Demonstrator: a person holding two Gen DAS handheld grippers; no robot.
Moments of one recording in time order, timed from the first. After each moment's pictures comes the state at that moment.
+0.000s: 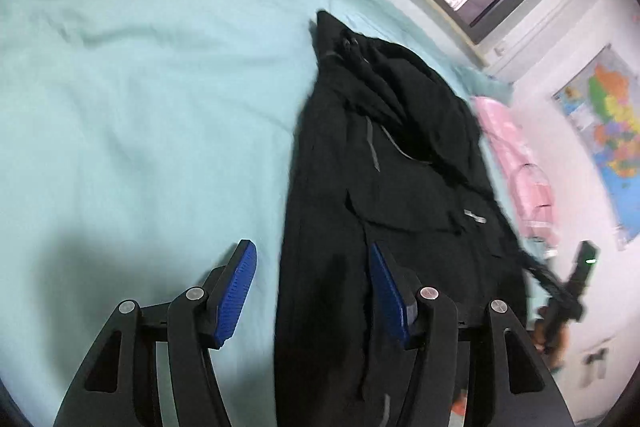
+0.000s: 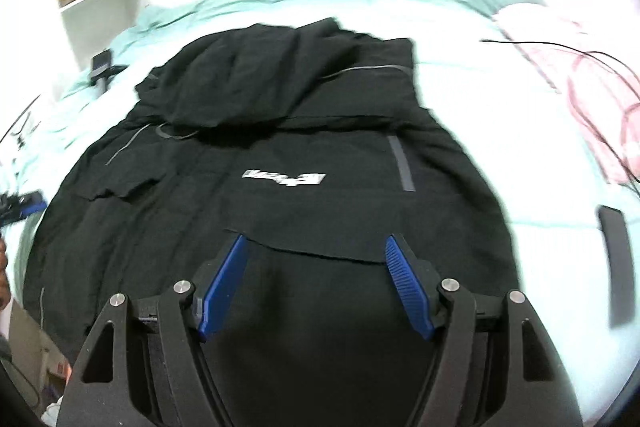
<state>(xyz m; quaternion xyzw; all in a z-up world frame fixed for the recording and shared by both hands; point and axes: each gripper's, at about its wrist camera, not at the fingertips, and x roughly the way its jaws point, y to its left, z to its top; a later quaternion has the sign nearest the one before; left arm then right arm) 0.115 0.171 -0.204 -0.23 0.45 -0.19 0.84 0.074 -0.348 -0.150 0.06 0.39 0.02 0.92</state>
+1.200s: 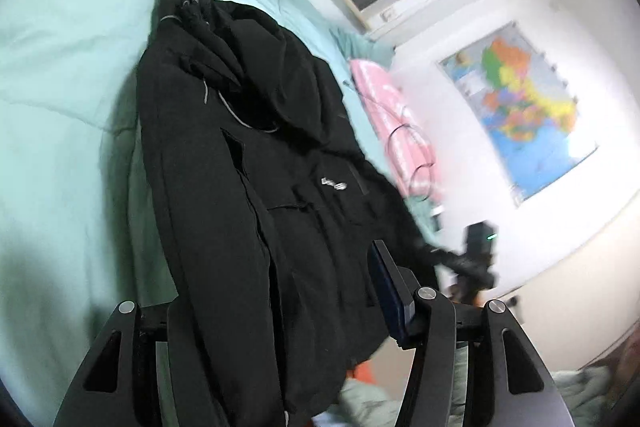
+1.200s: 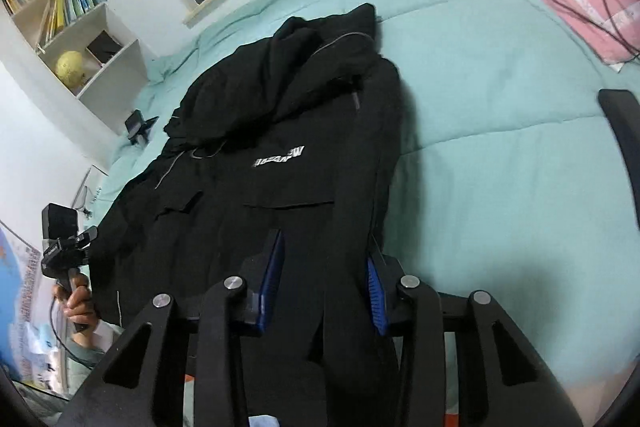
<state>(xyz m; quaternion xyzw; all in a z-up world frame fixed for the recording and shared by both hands) 0.124 0.105 -0.175 -0.28 0.44 -0.40 0.75 0.027 -0.430 -0.153 0.25 0.42 0.09 0.87</state>
